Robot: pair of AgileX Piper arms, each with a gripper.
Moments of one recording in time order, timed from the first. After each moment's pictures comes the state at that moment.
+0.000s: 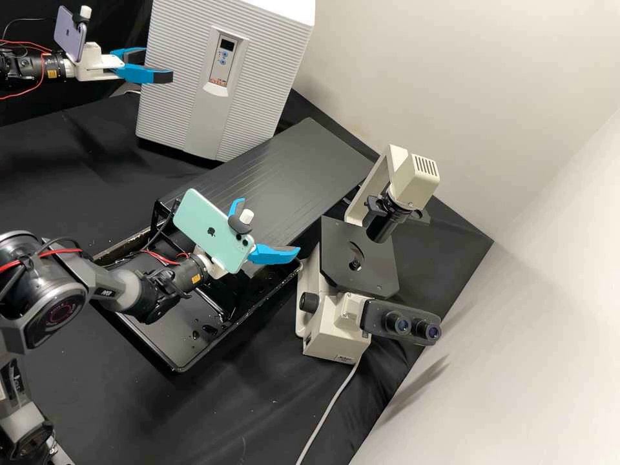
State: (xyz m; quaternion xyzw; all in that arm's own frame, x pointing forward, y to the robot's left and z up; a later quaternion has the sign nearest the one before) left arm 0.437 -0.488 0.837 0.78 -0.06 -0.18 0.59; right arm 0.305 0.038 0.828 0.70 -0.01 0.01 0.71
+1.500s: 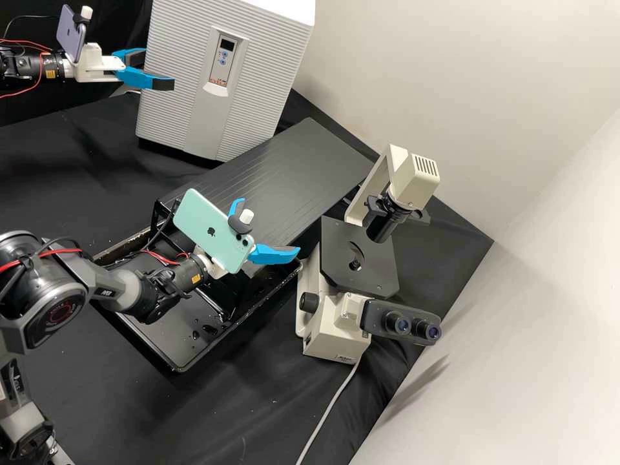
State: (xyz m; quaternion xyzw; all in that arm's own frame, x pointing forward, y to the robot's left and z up) left arm 0.425 -0.506 0.836 0.79 -0.07 -0.20 0.58; right arm 0.305 0.038 0.828 0.70 -0.01 0.01 0.71
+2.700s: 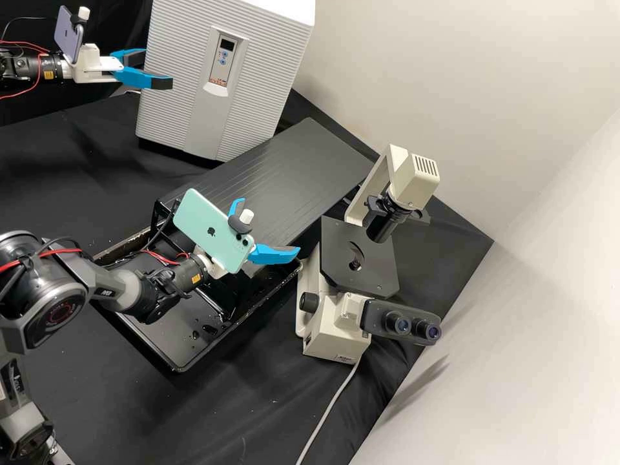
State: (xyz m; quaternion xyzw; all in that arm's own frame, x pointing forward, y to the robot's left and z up) left arm 0.423 -0.500 0.836 0.79 -0.07 -0.20 0.58; right arm 0.305 0.038 0.828 0.70 -0.01 0.01 0.71
